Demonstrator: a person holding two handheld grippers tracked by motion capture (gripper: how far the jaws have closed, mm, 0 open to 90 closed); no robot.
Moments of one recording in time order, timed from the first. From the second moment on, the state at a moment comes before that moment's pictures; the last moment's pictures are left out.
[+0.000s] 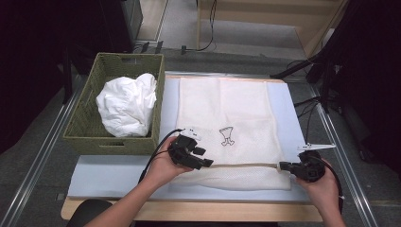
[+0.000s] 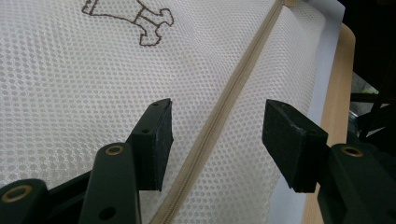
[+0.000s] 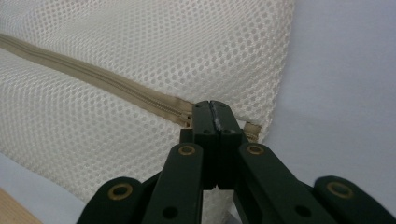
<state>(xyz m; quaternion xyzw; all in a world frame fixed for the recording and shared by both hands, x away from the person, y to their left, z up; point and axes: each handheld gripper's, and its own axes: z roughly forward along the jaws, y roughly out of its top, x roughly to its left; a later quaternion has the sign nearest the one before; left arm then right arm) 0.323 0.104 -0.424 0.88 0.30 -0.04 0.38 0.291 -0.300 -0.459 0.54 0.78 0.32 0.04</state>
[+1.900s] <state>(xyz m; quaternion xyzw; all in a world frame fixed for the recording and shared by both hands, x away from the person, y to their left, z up) 0.329 0.094 -0.422 0.87 0.28 -0.07 0.39 0.285 -0.283 -0.466 0.52 0.80 0.25 0.13</state>
